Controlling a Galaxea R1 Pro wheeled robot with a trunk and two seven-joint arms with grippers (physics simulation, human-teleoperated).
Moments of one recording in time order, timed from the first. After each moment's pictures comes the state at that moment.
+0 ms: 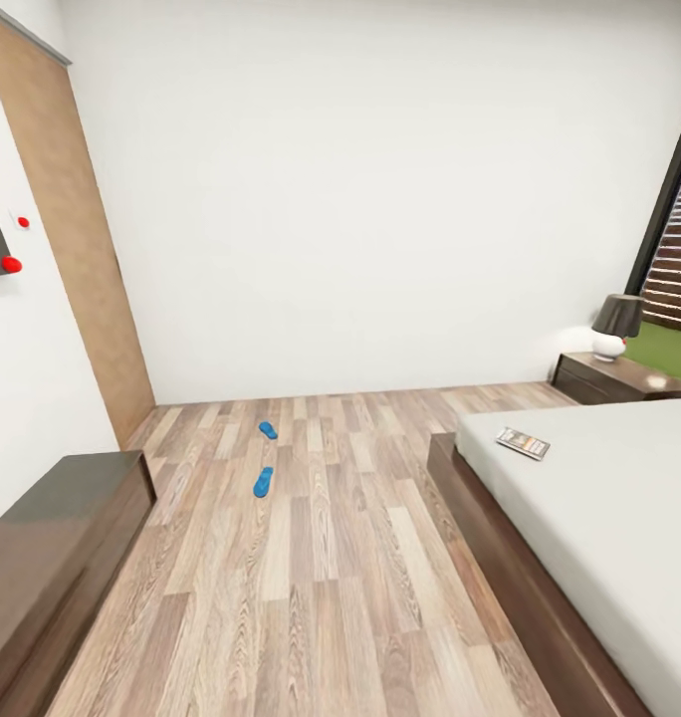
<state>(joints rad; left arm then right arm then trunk) 0.00 -0.05 0.01 -0.42 0.01 -0.16 0.00 -0.01 -0.01 -0.01 -0.18 0.00 -0.05 0.01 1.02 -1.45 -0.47</state>
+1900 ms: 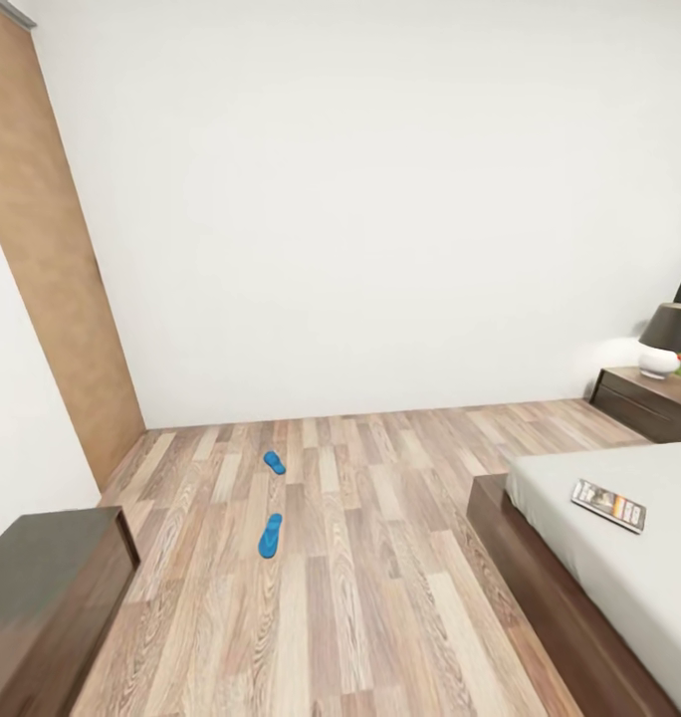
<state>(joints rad) 0.00 -0.04 0.01 -0.45 0.01 -0.17 0.01 -0.01 -0.01 -0.01 -0.27 0.00 -0.06 0.02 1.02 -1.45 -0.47</state>
